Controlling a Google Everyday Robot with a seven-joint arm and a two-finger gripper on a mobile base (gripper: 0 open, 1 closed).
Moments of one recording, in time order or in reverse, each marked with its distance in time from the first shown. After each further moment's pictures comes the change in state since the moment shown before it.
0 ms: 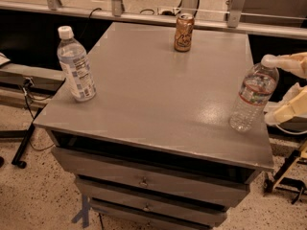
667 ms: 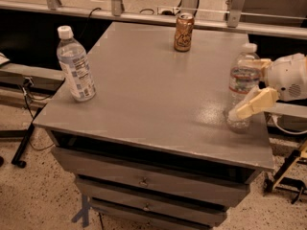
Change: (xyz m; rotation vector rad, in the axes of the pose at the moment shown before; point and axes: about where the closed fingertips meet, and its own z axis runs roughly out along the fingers) arm -0.017 -0.007 0.071 -0.063 -0.157 -0.008
